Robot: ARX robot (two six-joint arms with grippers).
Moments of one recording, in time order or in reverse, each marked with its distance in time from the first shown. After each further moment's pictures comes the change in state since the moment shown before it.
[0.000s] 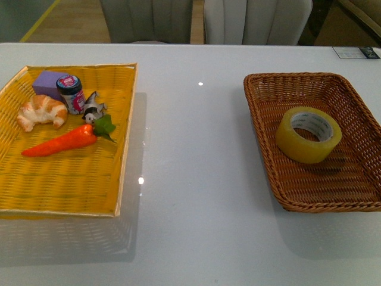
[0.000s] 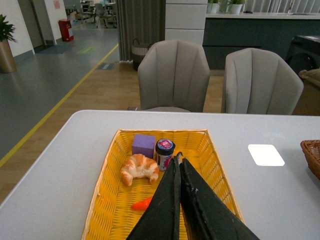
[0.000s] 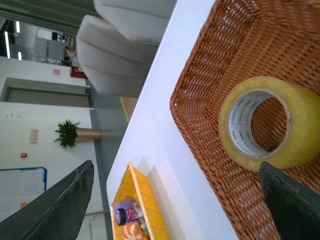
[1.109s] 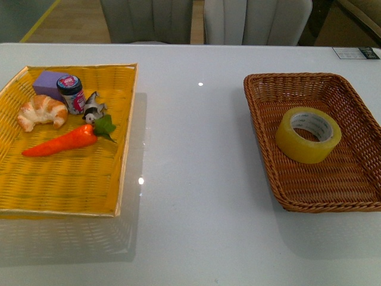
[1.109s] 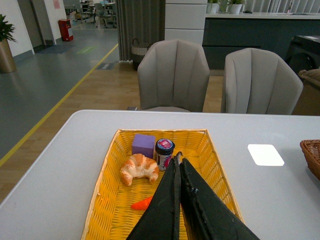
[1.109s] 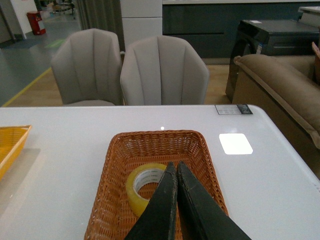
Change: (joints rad) left arm 0.000 0.000 0.000 0.000 0.000 0.000; right arm 0.132 -1.076 -0.350 -0.454 0.277 -1.101
